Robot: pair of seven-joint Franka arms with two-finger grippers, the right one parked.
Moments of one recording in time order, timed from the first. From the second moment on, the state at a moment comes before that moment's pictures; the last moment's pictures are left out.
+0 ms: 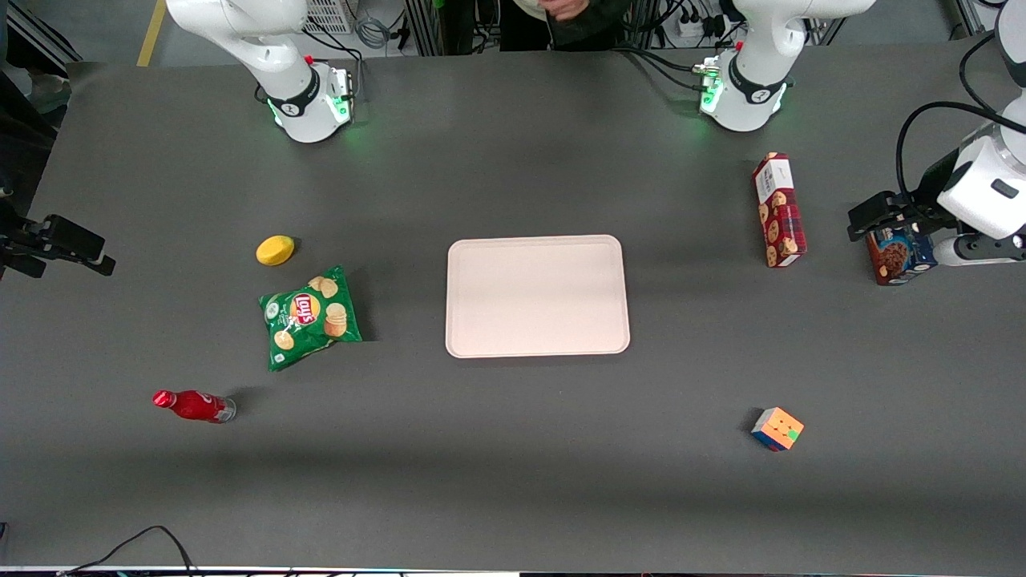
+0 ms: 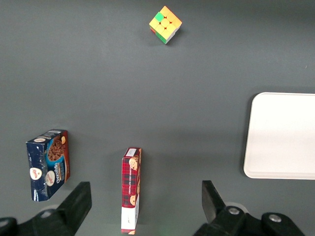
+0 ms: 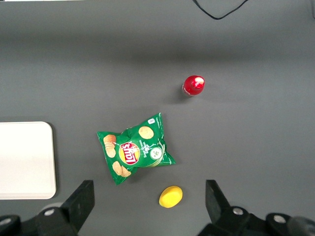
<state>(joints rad) -0.07 -0.03 0.02 -1.71 -0.02 1.62 -0.12</state>
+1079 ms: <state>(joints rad) -0.07 -0.03 0.02 -1.71 -0.02 1.62 -0.12</state>
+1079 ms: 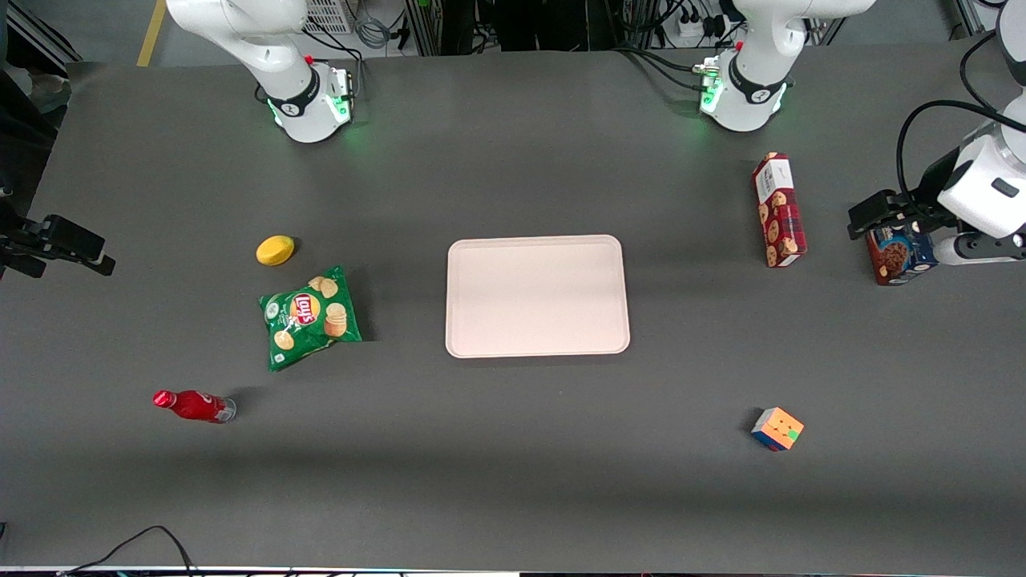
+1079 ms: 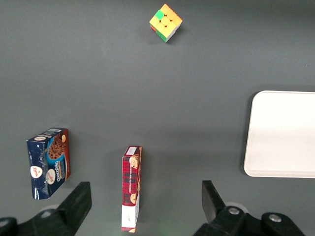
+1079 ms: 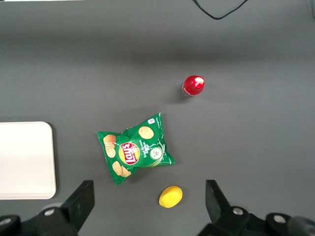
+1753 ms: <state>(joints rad) -0.07 -0.11 0.02 -1.90 0.02 1.69 -0.12</state>
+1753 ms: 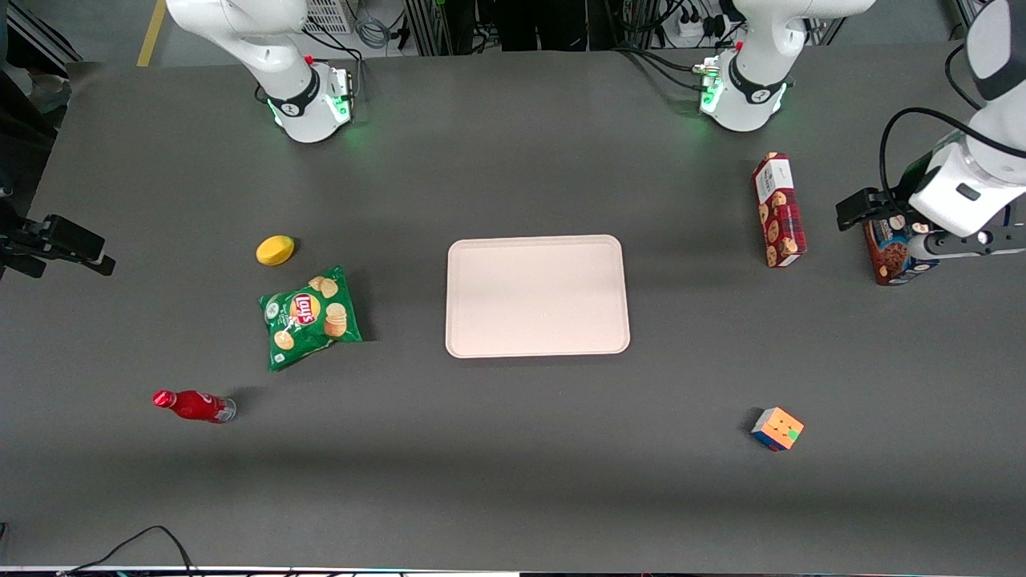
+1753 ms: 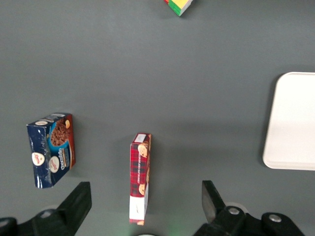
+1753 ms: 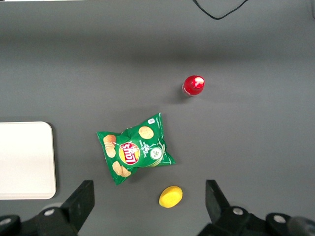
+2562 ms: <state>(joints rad) -0.06 -0.37 0.06 -2.55 0.03 2.13 -0.09</state>
